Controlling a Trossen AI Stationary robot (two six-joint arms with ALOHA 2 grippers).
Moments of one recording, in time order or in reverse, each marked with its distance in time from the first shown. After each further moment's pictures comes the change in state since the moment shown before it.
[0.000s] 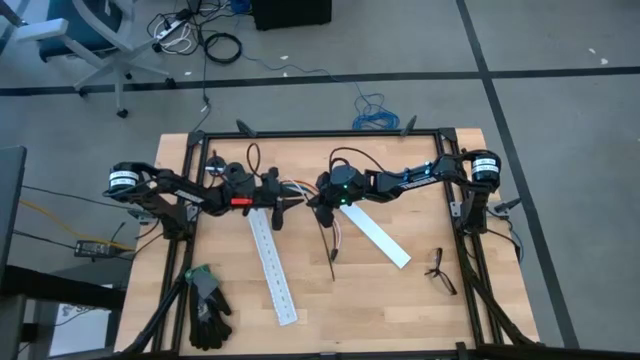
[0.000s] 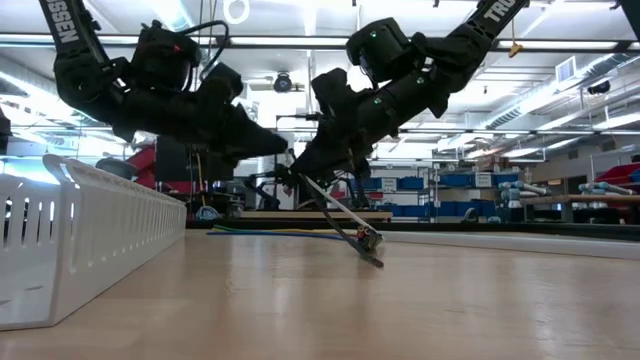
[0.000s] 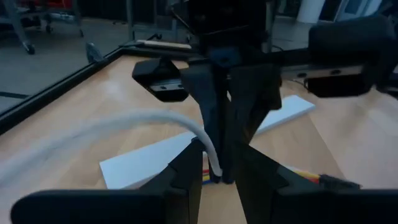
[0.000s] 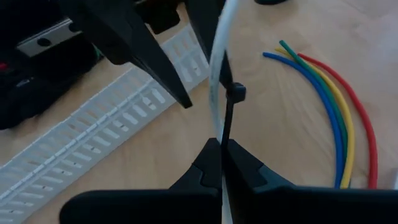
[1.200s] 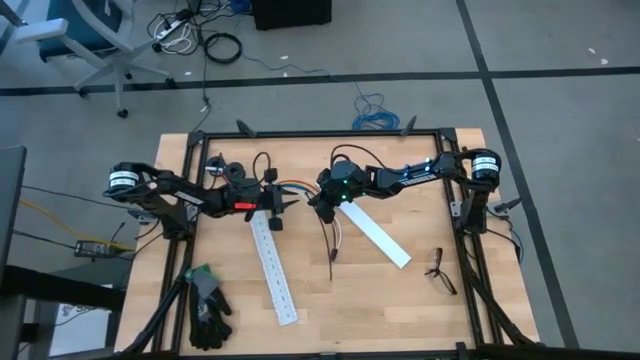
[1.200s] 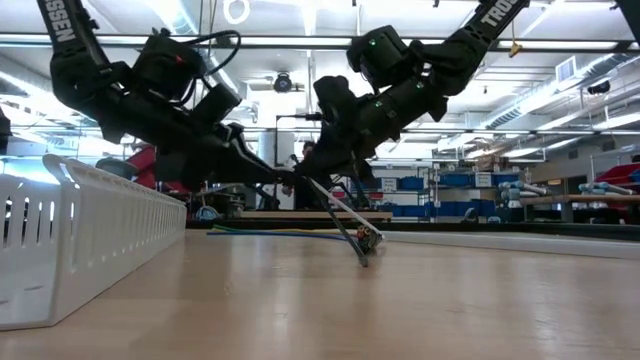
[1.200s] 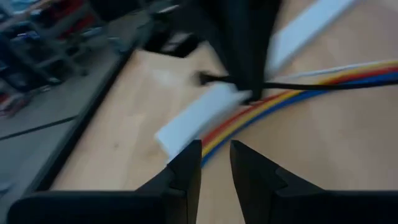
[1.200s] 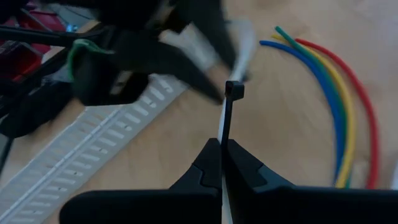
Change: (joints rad) left arm -0.030 0.000 -0.004 -0.163 -0.201 0.457; right arm -0.032 0.000 0.000 -0.029 -0.085 0.071
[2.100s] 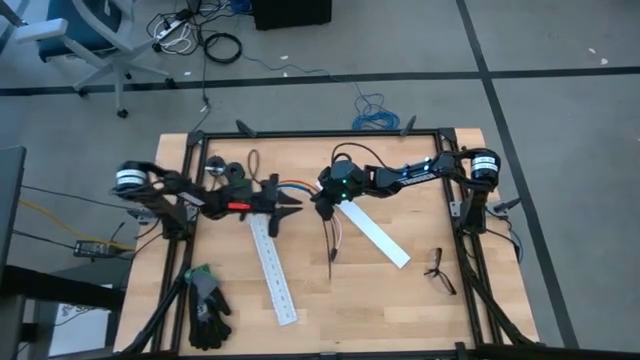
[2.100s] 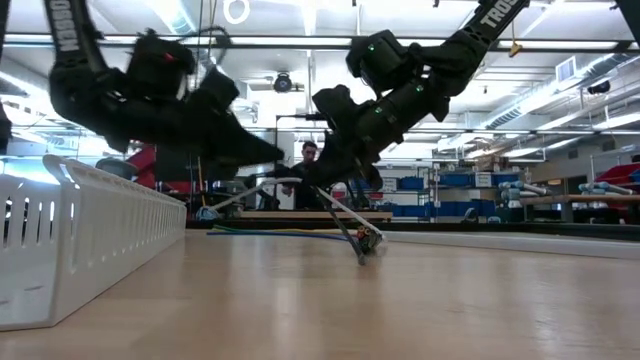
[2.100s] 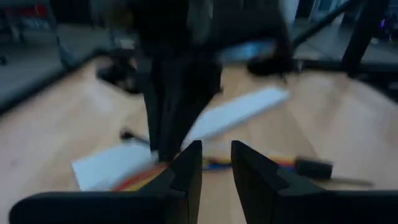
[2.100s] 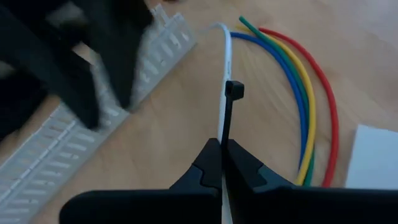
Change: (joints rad) left arm 0.000 0.045 -0.052 0.286 0.248 -0.420; right arm -0.013 0.001 0.000 -0.056 0.085 0.030
